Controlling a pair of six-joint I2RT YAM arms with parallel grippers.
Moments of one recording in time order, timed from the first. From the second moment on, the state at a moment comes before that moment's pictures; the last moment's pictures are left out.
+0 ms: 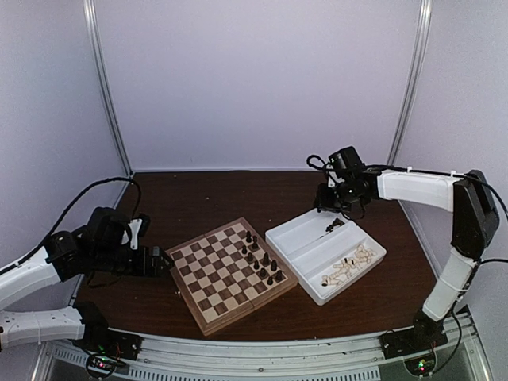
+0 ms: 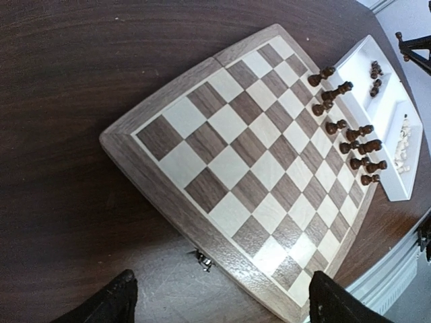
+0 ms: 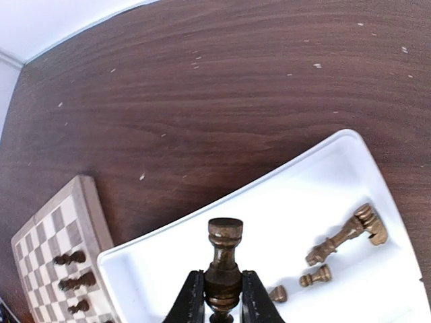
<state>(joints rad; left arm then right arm) -0.68 0.76 0.59 -0.66 0.02 -0.59 0.48 1.74 1.27 -0.40 -0.02 0.52</state>
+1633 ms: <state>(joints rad) -0.68 0.82 0.46 0.04 0.49 -0.96 1.19 1.81 1.34 -0.01 -0.15 0.28</state>
